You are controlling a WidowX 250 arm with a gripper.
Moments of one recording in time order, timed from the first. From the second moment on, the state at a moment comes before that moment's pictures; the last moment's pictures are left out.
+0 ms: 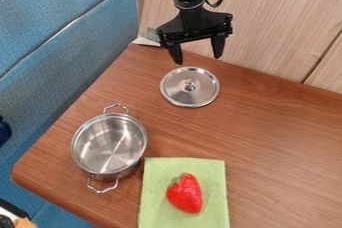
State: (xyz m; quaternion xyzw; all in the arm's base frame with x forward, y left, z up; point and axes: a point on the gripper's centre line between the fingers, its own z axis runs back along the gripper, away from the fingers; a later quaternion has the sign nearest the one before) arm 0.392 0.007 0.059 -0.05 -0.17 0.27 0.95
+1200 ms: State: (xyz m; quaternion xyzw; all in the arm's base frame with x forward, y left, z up) arm 0.251 0.005 0.039 0.08 -0.10 0.30 0.94
